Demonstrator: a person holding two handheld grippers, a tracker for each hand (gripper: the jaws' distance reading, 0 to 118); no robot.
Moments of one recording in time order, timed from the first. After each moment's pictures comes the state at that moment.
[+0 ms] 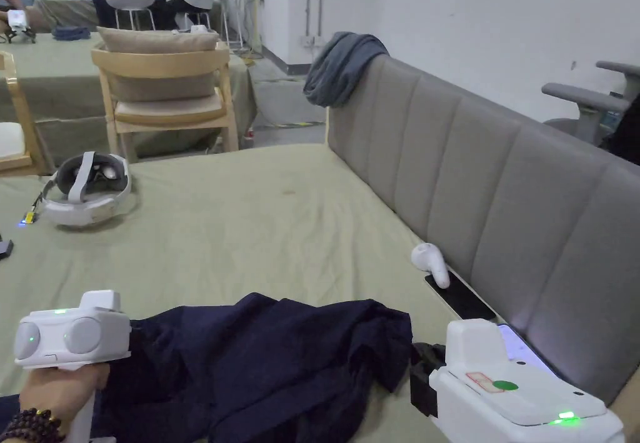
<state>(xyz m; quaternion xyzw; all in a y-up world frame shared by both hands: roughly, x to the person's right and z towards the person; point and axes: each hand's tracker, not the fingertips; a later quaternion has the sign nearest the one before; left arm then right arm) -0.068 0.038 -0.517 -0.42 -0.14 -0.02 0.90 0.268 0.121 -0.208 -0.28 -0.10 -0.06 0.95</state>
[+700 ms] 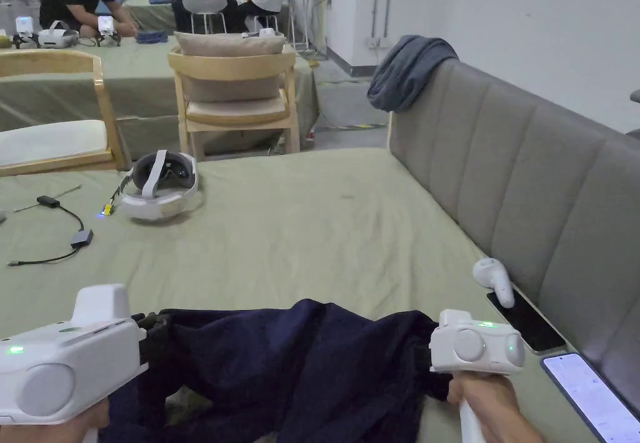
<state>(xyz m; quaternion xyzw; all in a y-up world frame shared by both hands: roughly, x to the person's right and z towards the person) -0.118 0.130 -0.406 -0.31 -0.18 0.04 0.93 0.343 -0.021 -0.417 -0.46 -0.10 -0.11 0.88</state>
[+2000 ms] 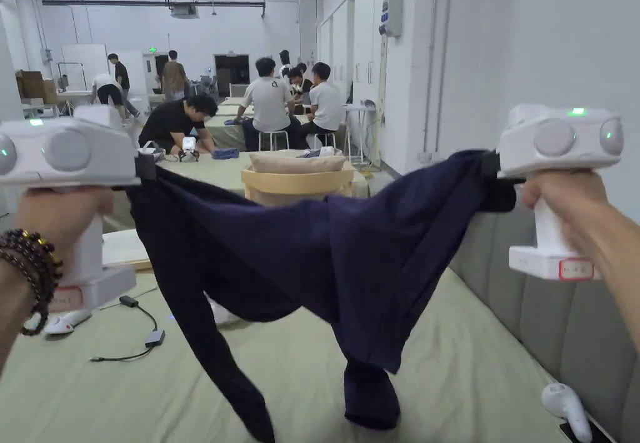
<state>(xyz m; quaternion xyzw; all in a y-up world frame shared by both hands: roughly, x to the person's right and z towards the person) -0.189 0.387 -0.529 -0.16 -0.07 0.04 0.98 0.344 0.381 -0.499 -0.19 -0.09 -0.02 0.98</state>
